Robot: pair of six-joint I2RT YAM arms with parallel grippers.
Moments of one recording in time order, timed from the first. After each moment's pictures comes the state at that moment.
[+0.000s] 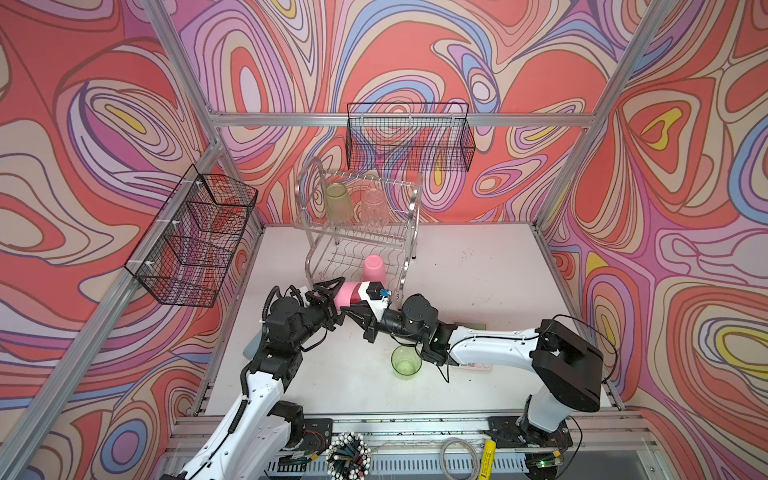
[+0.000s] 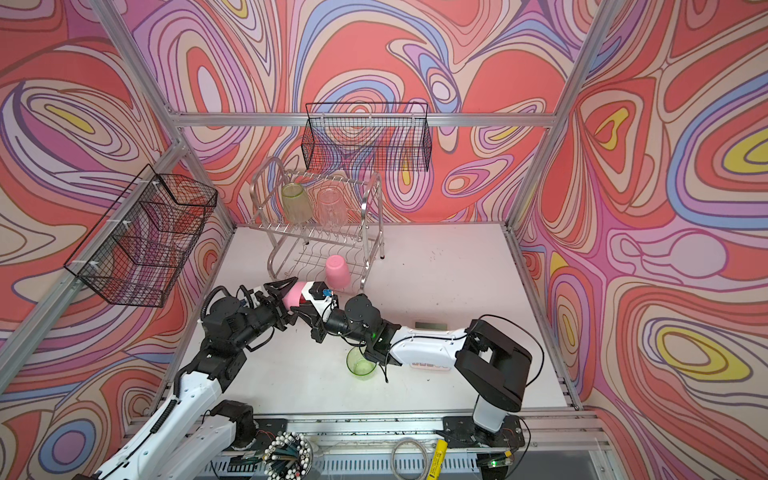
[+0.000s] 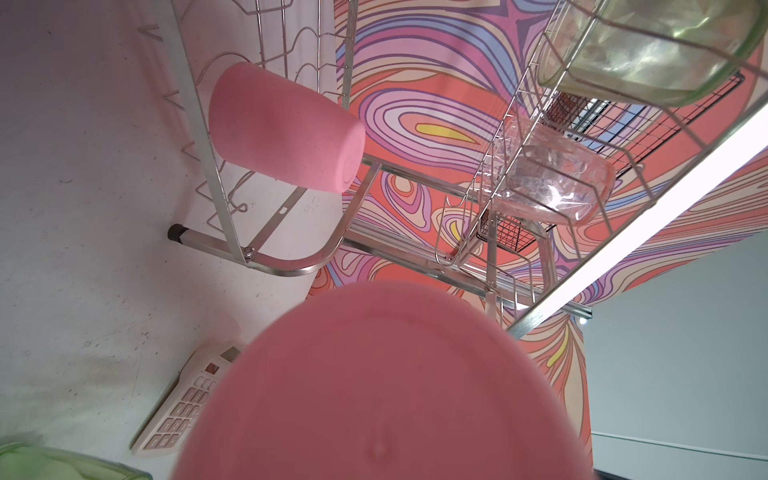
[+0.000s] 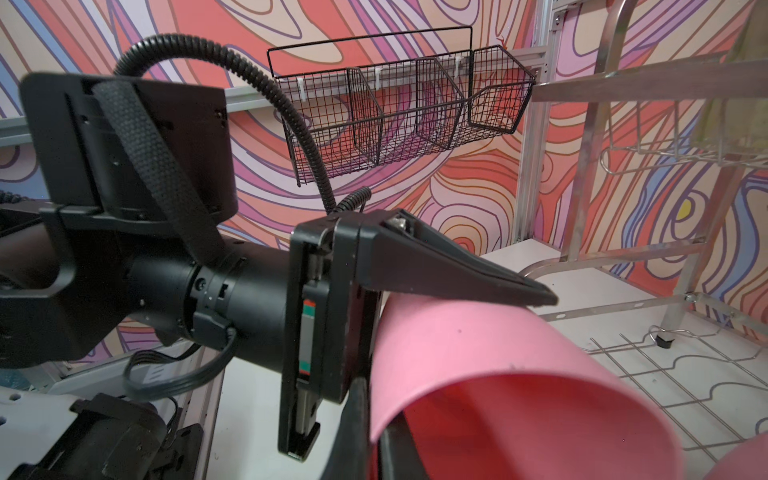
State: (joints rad) left arm -0.21 0.77 0.46 0.15 0.39 -1.80; right arm 1.04 1.69 0.96 0.77 -0.20 0.13
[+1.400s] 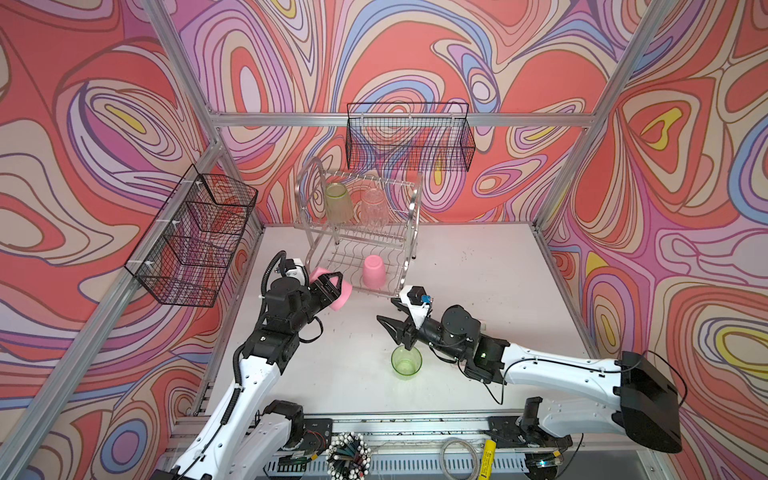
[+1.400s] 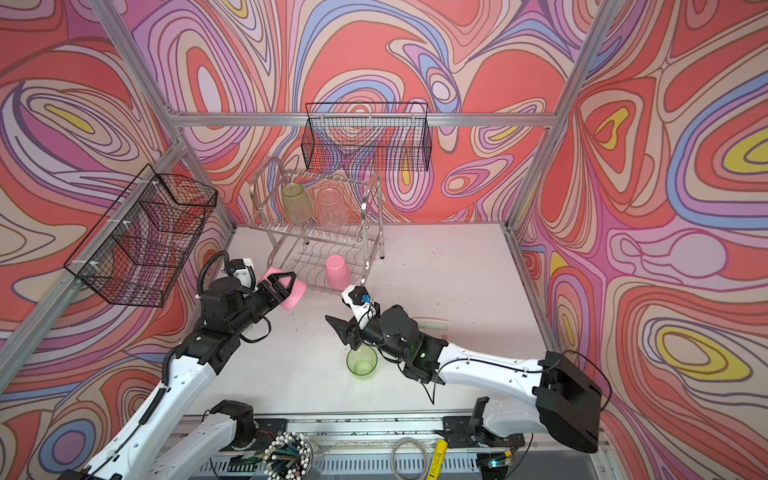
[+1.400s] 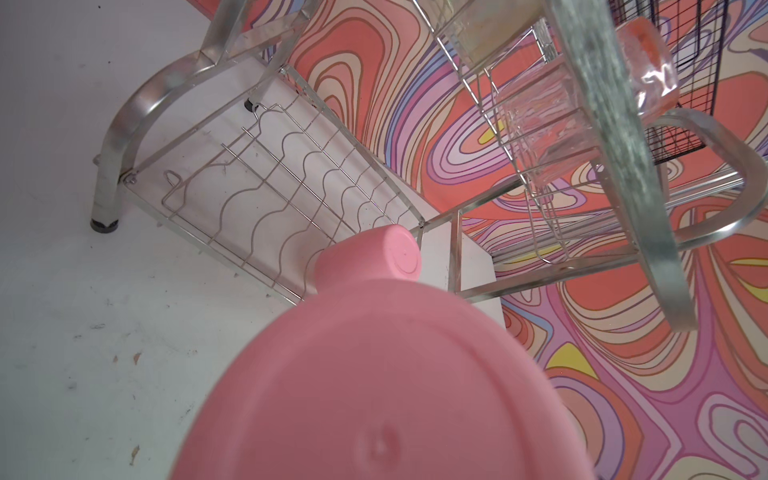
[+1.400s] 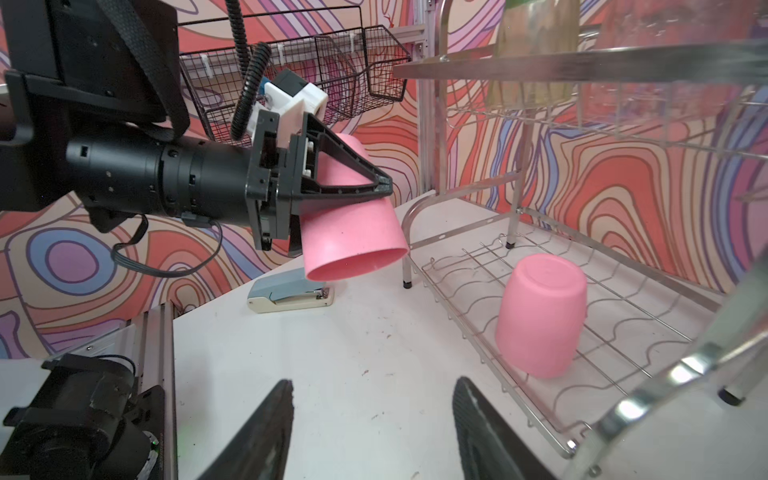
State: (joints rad) left arm -0.20 0.88 0.69 -0.17 0.17 -0.81; right arm 1.04 1.23 0.69 0.44 0.08 0.14
